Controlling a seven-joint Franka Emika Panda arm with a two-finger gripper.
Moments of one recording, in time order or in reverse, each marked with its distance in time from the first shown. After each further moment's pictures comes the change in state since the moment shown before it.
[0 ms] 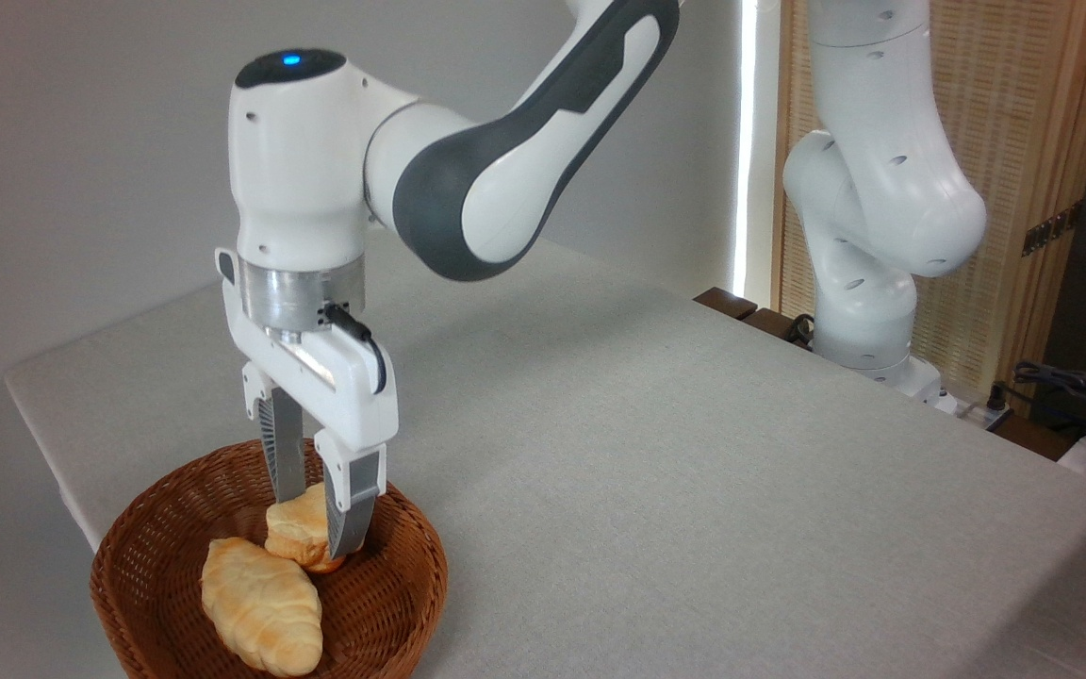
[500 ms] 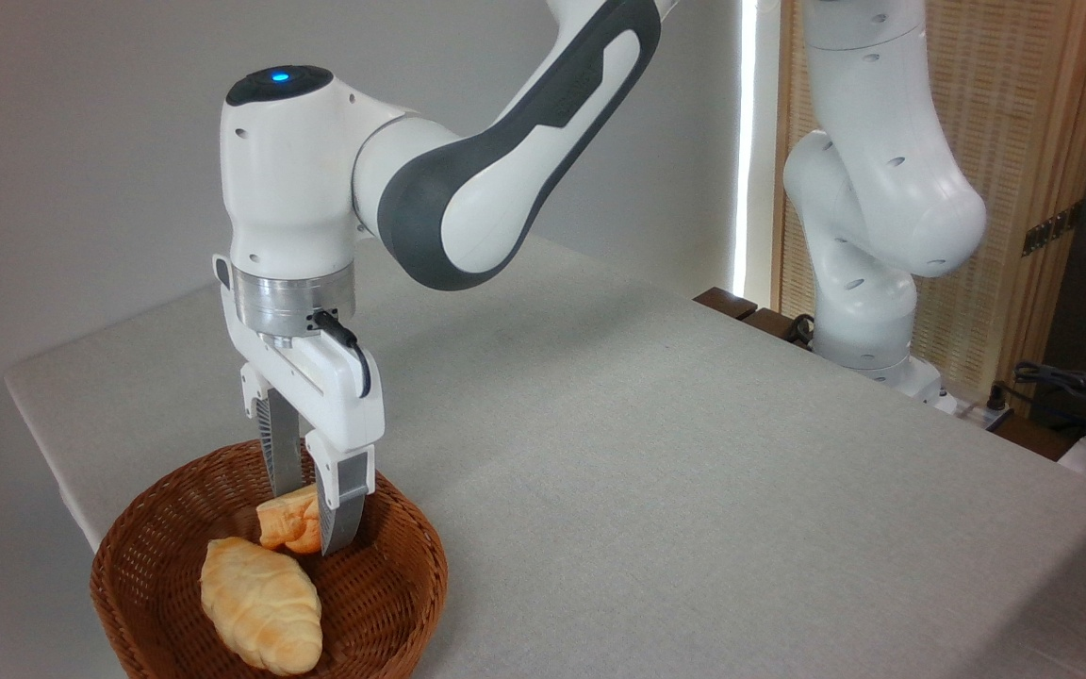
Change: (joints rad) arm -0.004 0.016 -0.034 0.001 0.000 0.006 0.000
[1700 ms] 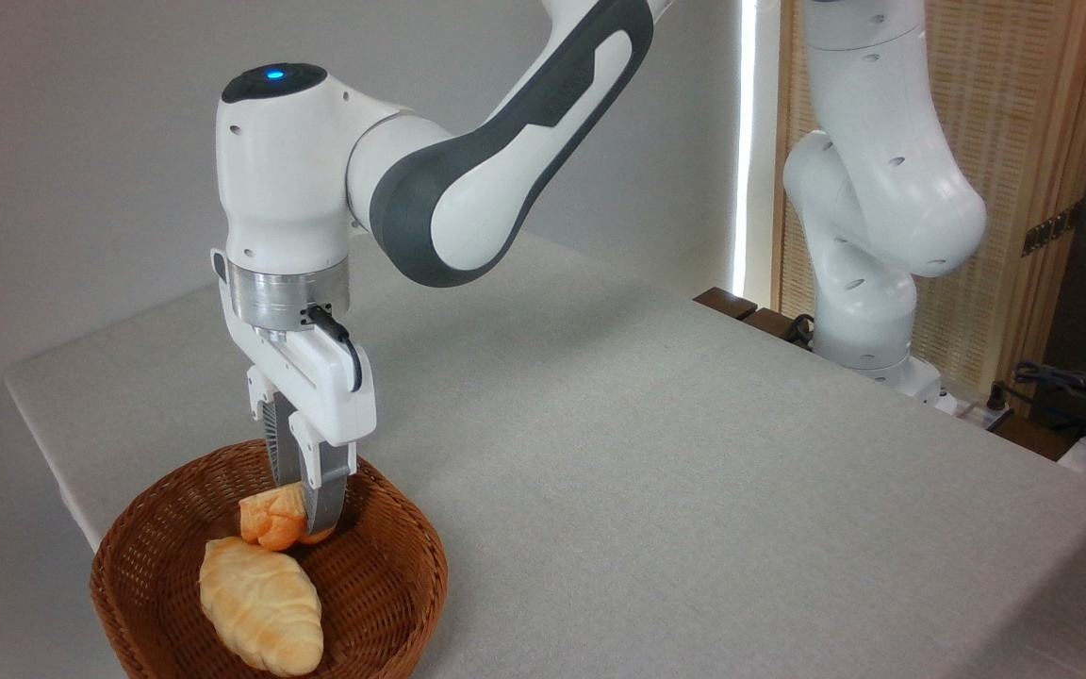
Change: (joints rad) arm 0.001 0.001 -0.017 0.002 0.000 0.000 0.000
